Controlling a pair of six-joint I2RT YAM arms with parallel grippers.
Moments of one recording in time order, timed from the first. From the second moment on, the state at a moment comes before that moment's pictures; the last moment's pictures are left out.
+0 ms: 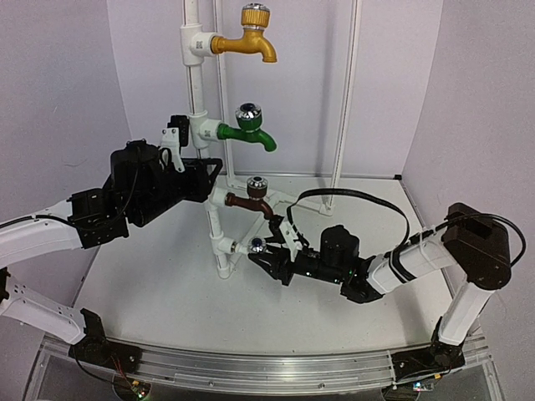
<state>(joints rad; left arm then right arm) -1.02 1.17 1.06 -0.03 -0.44 -0.36 1.01 1.77 0.73 0.95 -0.17 -0.05</state>
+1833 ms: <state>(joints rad) -1.03 1.17 1.06 -0.03 -0.43 -0.36 0.81 1.57 0.69 0.62 -0.32 0.99</state>
